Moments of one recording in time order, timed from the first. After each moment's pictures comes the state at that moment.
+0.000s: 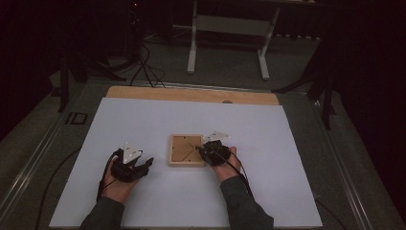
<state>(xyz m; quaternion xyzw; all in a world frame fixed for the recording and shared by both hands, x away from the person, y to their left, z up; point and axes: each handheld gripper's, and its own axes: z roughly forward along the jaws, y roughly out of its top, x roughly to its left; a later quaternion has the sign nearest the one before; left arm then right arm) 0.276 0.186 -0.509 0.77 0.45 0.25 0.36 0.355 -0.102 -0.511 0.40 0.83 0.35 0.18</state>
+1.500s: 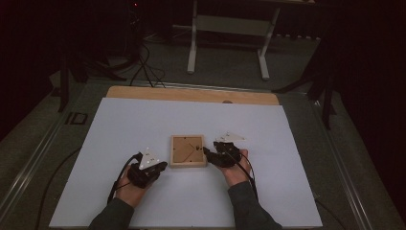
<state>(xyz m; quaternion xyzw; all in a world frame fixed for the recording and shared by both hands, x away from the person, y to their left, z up) 0.273 0.142 -0.516 0.83 0.36 0.19 0.38 0.341 -0.133 -0.495 0.42 0.79 0.41 0.18</state>
